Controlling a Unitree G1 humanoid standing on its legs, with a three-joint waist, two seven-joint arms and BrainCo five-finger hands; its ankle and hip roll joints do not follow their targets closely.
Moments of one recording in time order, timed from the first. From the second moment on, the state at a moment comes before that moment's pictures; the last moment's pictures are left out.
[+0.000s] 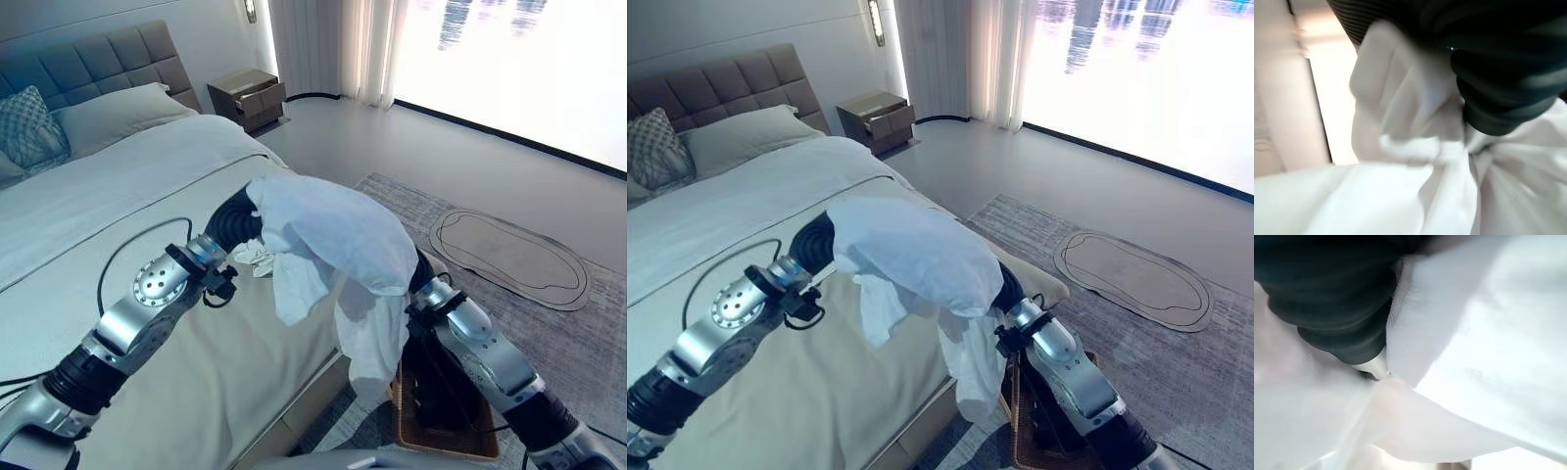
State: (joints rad) left arm -0.26 0.86 -0.37 -0.23 -0.76 -0.20 -0.17; right arm -0.08 -0.51 0.33 -0.19 0.42 -0.12 0.13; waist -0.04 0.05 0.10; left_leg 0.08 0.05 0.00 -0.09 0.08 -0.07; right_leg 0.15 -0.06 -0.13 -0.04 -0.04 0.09
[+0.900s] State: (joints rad) left arm 0.13 0.29 0.03 0.48 -0.36 -0.23 0.15; right arm -0.01 -0.44 -0.12 0.18 0.19 -0.15 -0.28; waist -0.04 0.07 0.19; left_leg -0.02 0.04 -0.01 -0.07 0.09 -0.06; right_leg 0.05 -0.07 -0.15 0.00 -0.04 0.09
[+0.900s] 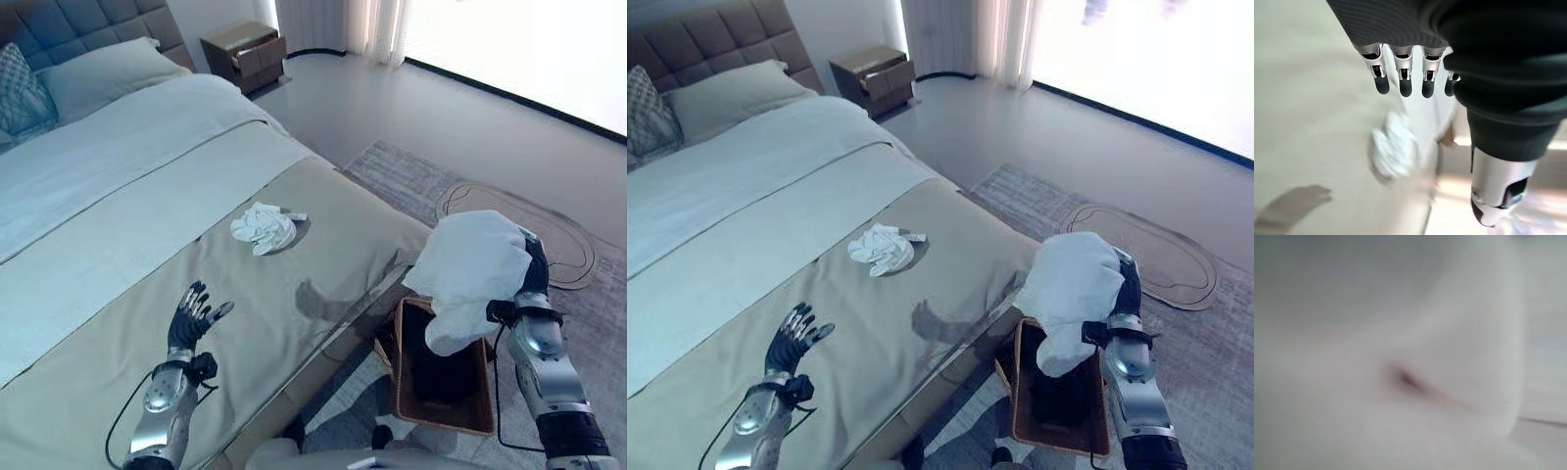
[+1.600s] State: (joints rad) left arm 0.06 0.20 -0.16 0.85 -0.29 -0.23 0.32; right arm -0.31 -0.56 -0.11 0.66 0.14 -0.15 -0.59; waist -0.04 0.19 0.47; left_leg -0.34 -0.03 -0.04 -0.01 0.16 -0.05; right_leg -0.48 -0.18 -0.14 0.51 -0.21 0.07
